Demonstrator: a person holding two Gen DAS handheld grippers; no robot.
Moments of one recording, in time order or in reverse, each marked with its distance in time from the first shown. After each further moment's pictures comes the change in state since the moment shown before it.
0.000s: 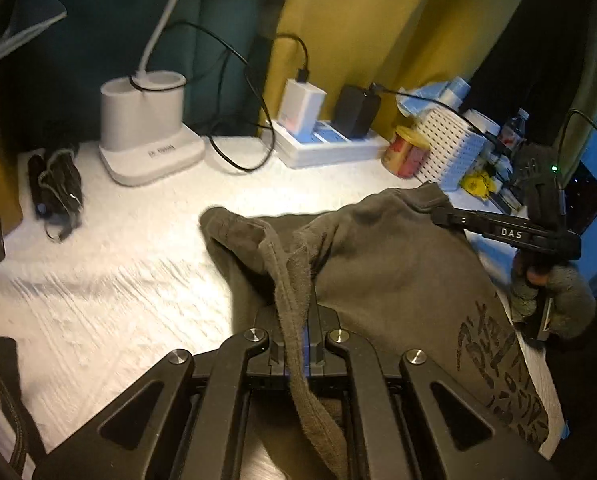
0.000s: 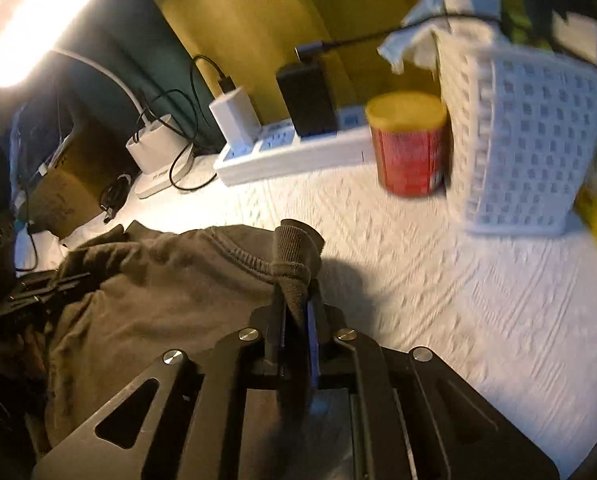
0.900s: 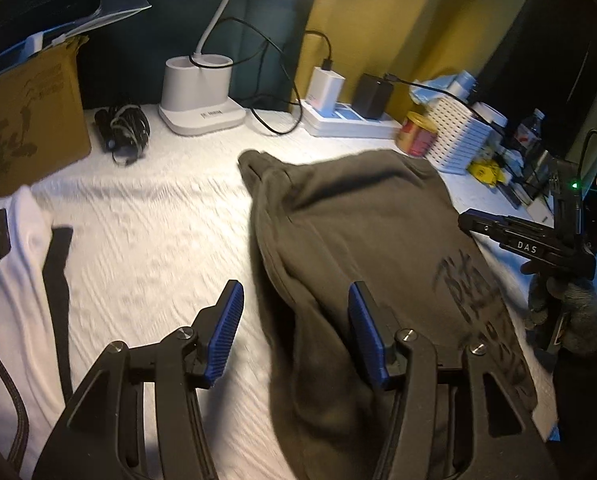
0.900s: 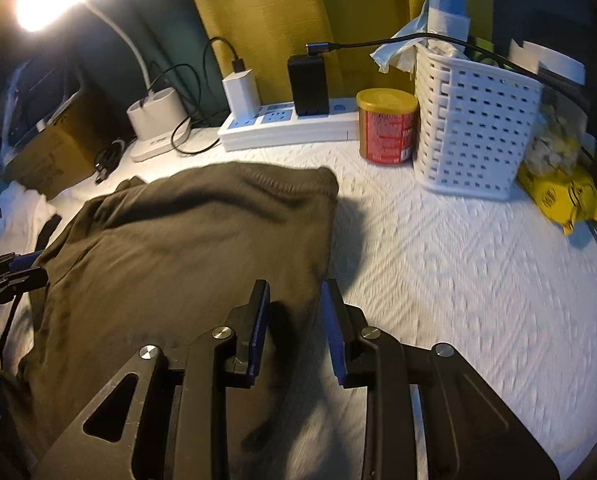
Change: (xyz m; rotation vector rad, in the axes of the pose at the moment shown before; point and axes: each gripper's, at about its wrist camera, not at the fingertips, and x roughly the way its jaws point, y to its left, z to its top) left arm -0.054 -0.018 -0.051 -0.085 0.029 0.102; right arm -0.036 0.027 -0.064 -0.053 0.018 -0.131
